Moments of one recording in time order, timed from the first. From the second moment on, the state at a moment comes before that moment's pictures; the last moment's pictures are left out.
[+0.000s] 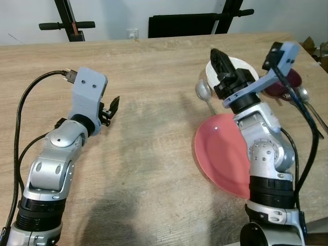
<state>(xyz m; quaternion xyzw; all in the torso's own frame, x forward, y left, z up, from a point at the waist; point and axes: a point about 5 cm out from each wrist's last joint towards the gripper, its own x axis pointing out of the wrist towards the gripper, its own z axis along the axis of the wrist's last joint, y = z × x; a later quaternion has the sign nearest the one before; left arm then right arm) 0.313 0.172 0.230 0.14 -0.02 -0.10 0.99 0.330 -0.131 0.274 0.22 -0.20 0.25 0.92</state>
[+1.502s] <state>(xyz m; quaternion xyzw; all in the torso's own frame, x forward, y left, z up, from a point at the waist) 0.313 0.174 0.233 0.14 -0.02 -0.10 0.98 0.399 -0.083 0.171 0.16 0.10 0.15 0.97</state>
